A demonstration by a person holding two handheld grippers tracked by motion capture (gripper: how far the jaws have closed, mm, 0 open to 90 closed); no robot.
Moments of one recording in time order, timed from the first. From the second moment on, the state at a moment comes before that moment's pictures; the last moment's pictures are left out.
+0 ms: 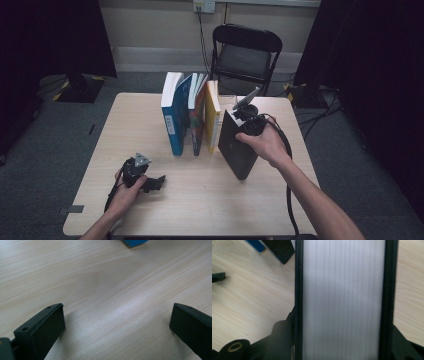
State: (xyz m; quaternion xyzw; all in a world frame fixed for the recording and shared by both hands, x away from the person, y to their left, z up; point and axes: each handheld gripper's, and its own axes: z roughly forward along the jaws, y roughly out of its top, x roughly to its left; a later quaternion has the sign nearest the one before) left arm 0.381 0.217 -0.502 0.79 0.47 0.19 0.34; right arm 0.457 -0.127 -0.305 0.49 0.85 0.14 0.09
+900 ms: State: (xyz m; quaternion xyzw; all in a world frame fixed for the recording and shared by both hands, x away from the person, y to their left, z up) left arm 0.381 0.217 -0.502 0.80 0.47 0.19 0.34; right arm 0.510 -0.109 -0.297 0.55 0.82 0.15 0.09
